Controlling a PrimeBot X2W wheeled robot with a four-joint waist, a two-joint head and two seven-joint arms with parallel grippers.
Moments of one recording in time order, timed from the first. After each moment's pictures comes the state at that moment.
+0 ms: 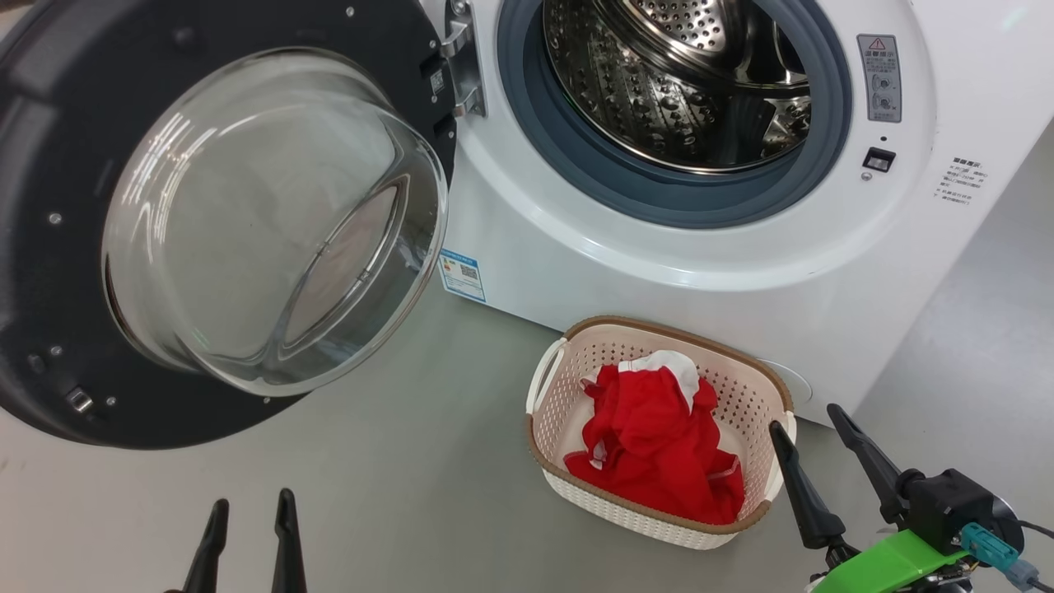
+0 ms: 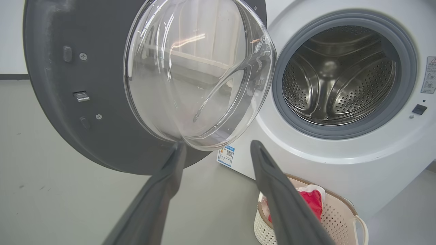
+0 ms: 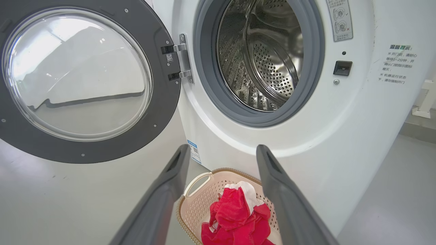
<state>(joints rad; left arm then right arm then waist) 0.11 0.04 0.00 0.09 -0.31 0.03 -0.26 0.00 -0.15 0.11 0.23 0.31 0.12 -0.26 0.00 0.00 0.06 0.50</state>
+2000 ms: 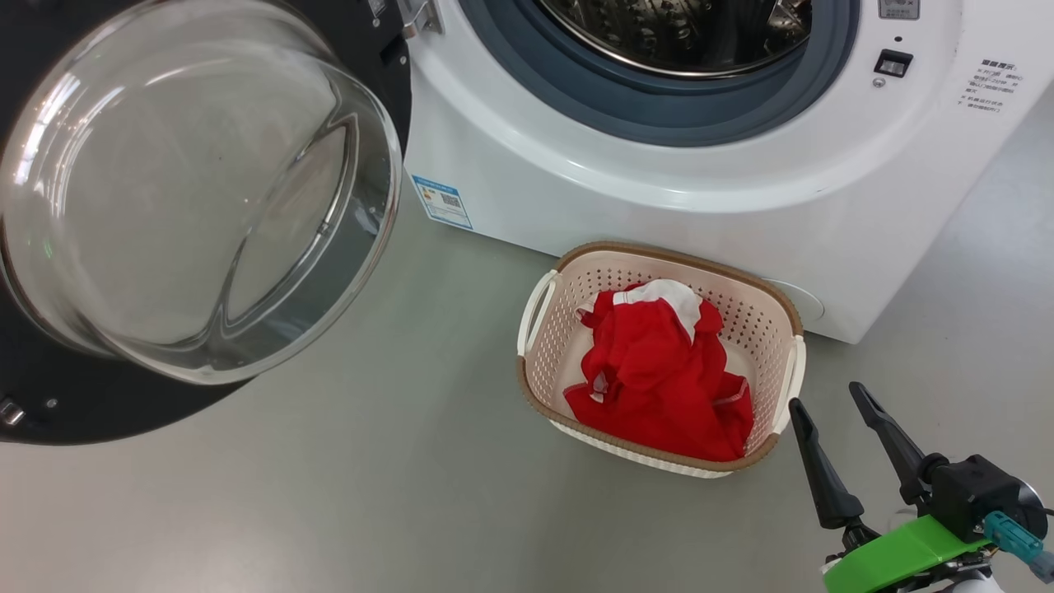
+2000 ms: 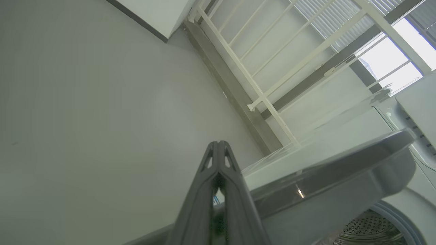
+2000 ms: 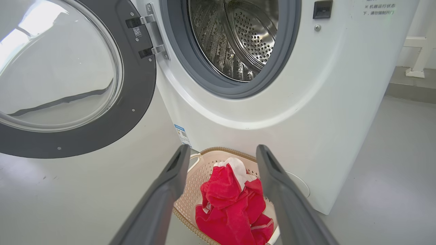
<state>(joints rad) -0.85 0.56 0.32 0.94 -1.13 -0.12 0.34 -0.01 -0.16 0.08 0.19 0.30 0.12 -0.26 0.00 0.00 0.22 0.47</state>
